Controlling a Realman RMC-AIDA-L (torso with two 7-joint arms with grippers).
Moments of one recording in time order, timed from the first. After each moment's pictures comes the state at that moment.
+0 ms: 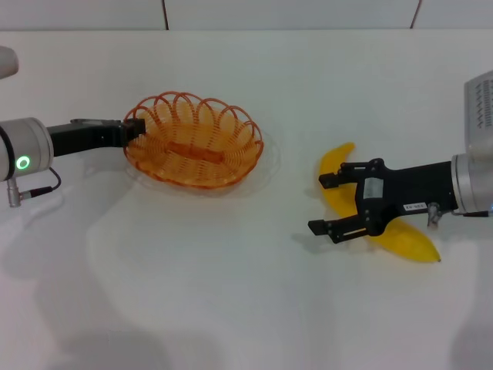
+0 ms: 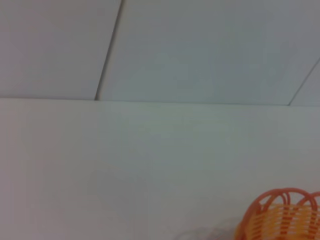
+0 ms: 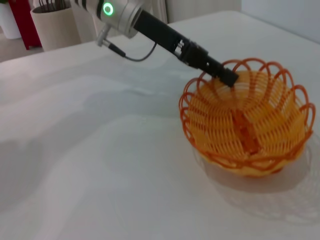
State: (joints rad) left arm -0.64 -2.03 0.92 0.47 1.85 0.91 -1.74; right arm 0.53 2.03 -1.02 -0.65 -2.01 -1.38 1.35
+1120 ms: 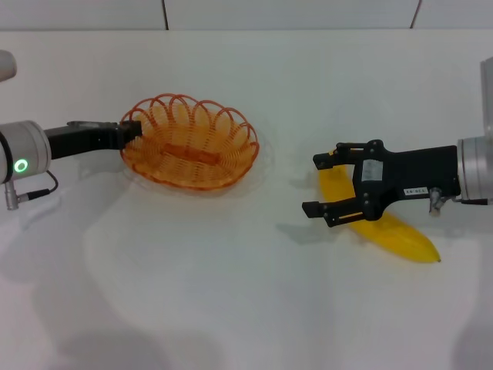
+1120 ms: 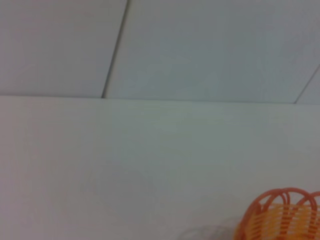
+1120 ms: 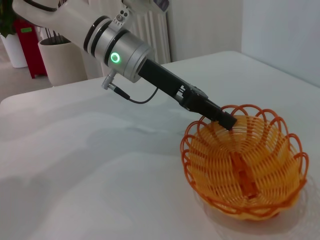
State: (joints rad) left arm -0.64 -2.03 0.92 0.47 1.85 0.90 -1.73; right arm 0.52 2.03 -1.02 -0.69 -1.92 -1.43 1.34
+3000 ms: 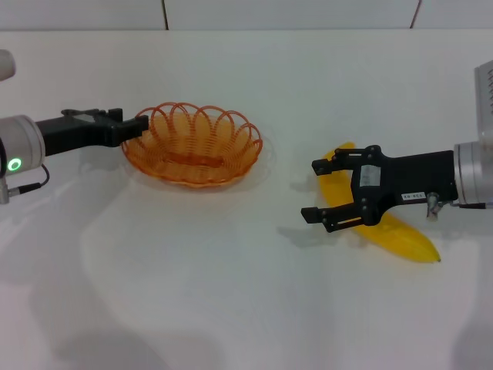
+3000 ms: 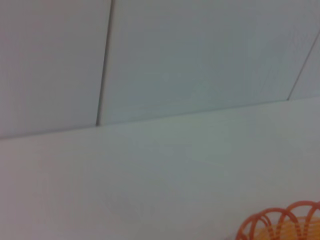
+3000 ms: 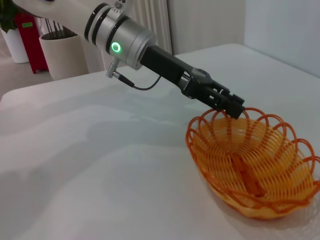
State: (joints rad) left arm -0.62 -2.03 0.93 0.51 1.83 0.90 -1.60; right arm 0.52 2.03 -1.03 -0.68 -1.93 -1.42 1.34
